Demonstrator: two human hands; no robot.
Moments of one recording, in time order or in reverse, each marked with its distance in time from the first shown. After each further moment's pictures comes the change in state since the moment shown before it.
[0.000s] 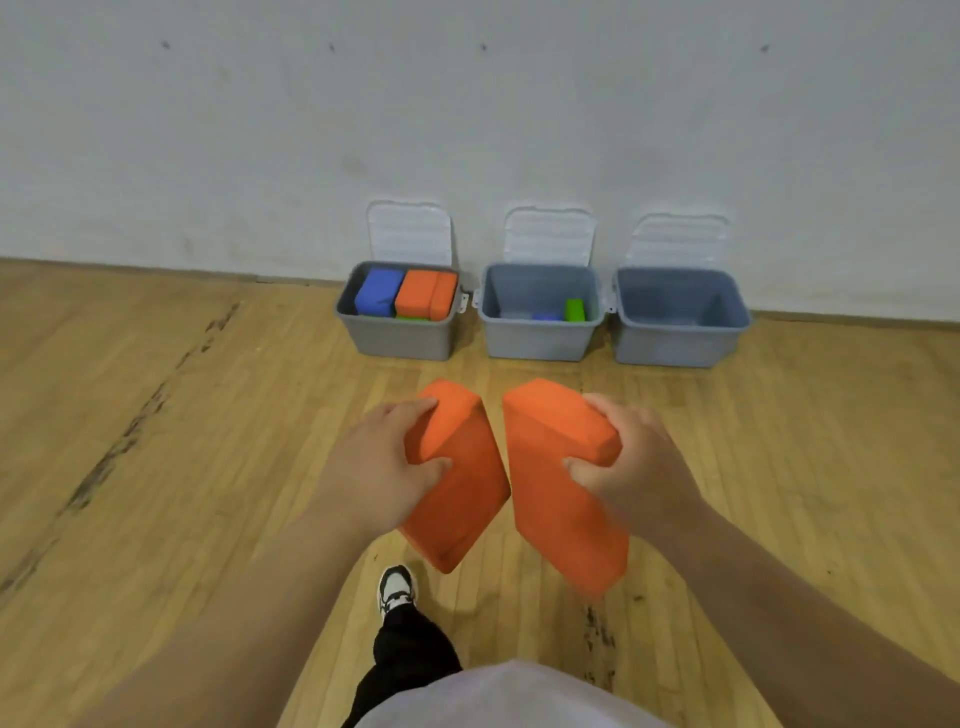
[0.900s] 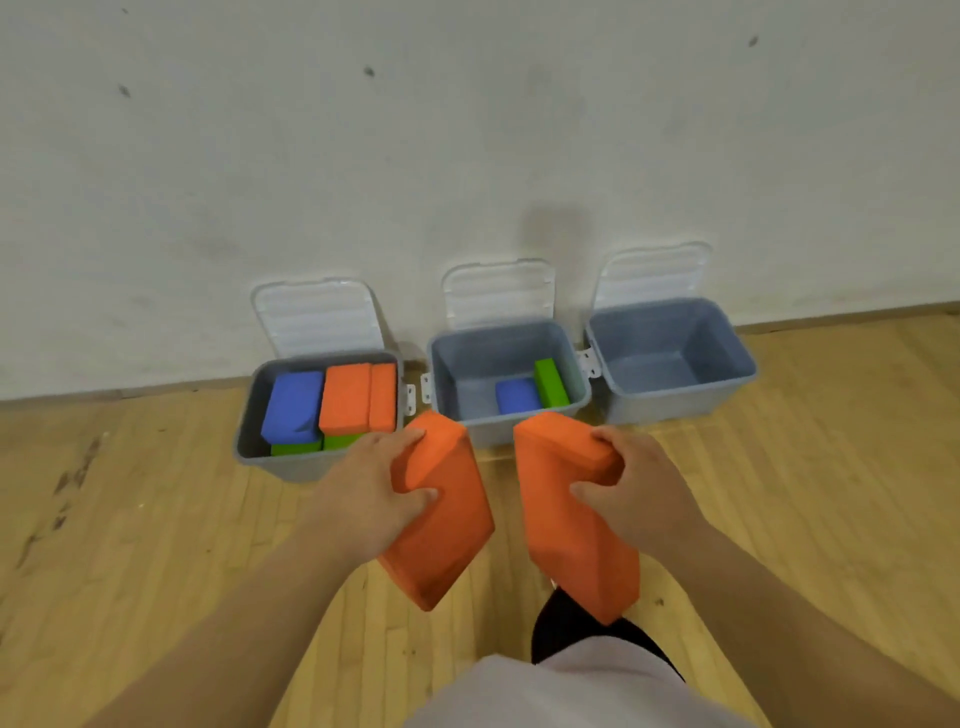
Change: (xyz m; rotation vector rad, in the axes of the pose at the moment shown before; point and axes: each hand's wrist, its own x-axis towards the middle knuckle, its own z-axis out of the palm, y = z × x) left_hand 0.548 -0.037 0.021 0.054 -0.230 0.112; right_hand 0.492 0.030 0.033 -0.001 0.111 0.246
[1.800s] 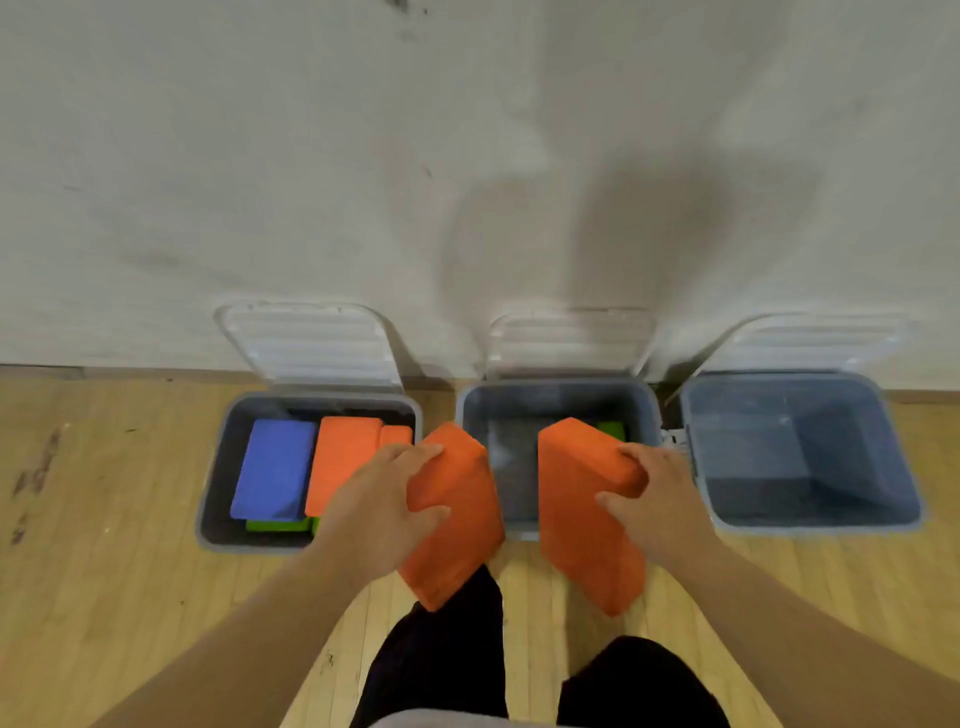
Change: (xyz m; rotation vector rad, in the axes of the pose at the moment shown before) left_hand 0.482 -0.094 -0.024 -0.004 -0.286 -0.212; right_hand 0.511 -0.044 0.108 -0.111 -0.274 0.189
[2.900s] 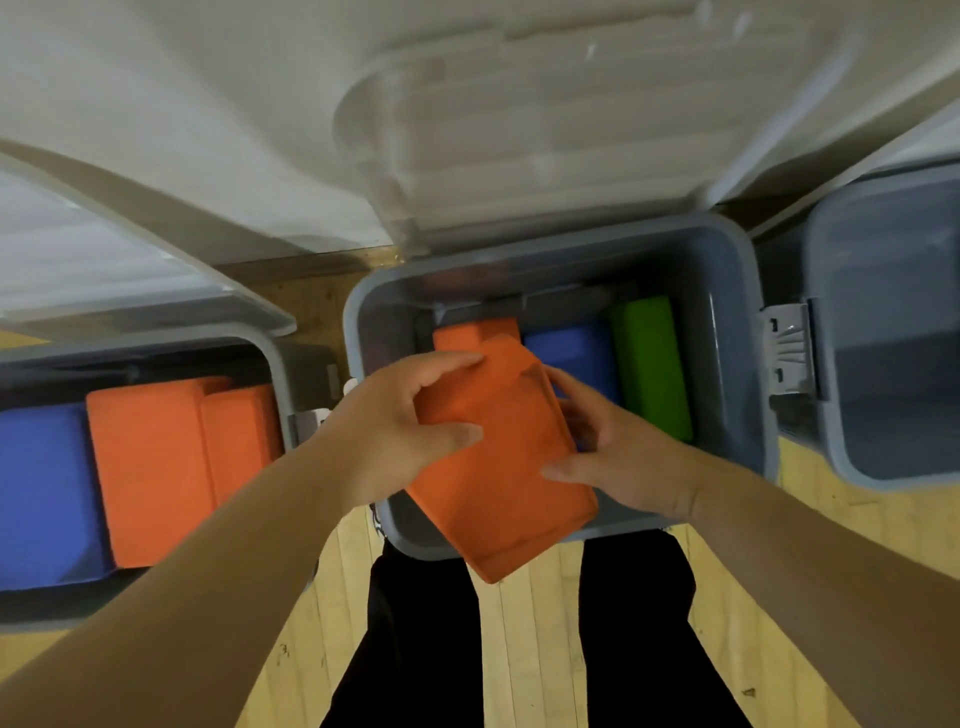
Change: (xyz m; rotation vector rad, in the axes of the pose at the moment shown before) left_hand 0.342 -0.032 0.225 -0.390 -0.435 -0.107; right_hand 0.281 0.172 0.205 0.593 -0.795 0.164
